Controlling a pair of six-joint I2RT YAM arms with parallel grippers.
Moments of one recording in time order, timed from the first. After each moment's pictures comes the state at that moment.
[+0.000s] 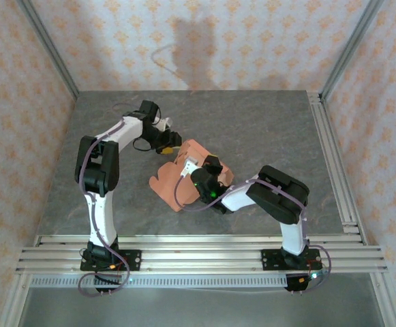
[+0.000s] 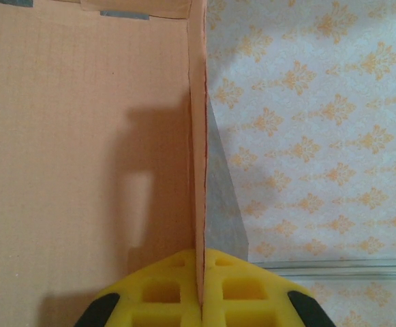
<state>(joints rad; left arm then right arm) -0.16 2.07 1.55 -0.74 0.61 -0.34 0.96 1.93 0.80 0.76 0.99 -0.99</state>
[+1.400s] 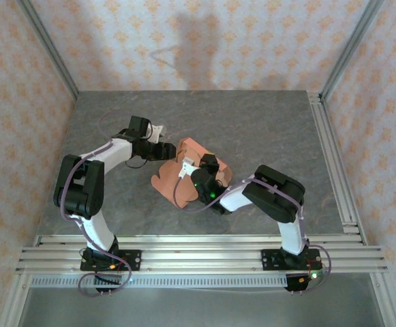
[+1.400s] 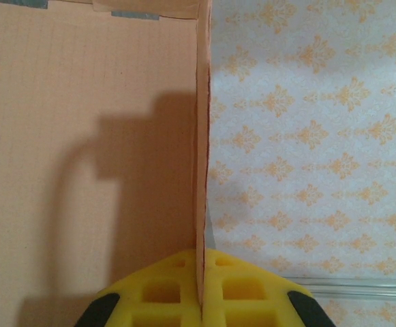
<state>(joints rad) -0.16 1.76 1.11 -0.37 0.52 -0.23 0.97 1.97 0.81 0.89 1.00 -1.20</state>
